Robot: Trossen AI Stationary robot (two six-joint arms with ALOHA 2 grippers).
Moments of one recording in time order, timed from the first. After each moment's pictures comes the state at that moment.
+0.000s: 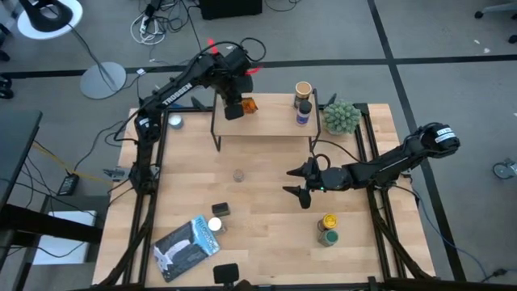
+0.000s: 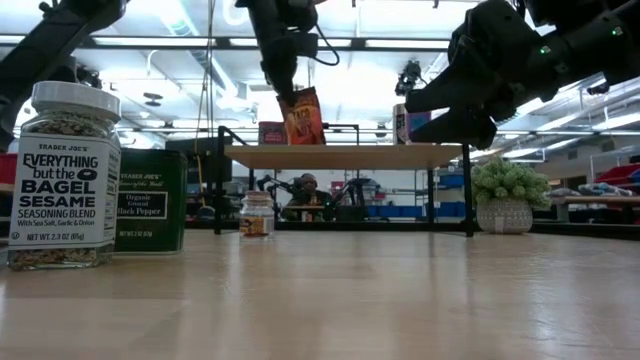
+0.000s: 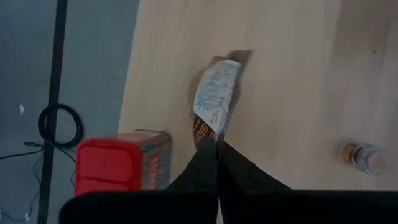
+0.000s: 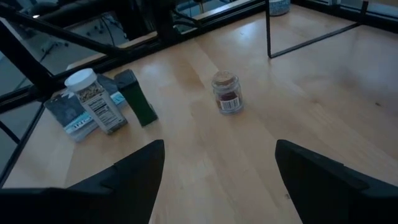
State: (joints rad) left arm 0.57 2.01 2.31 -1.44 -0.01 0.44; right arm 0.25 1.29 0.44 0.49 0.41 0.44
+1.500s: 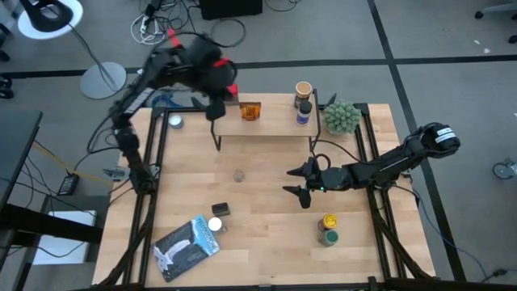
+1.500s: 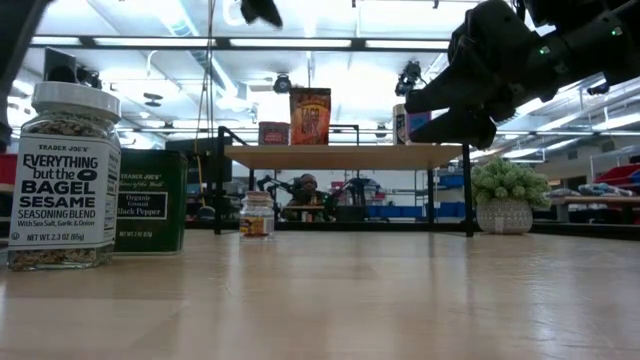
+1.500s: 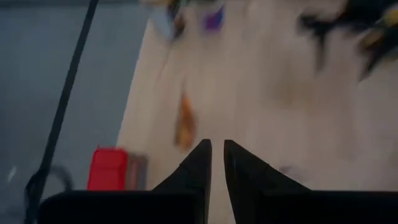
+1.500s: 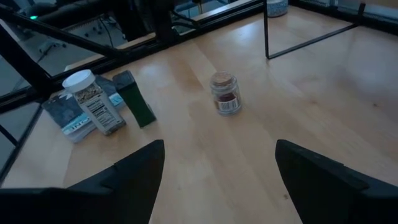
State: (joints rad) left arm 0.53 1.71 2.32 -1.43 0.20 0.39; right arm 0.25 1.29 0.44 0.49 0.42 0.42
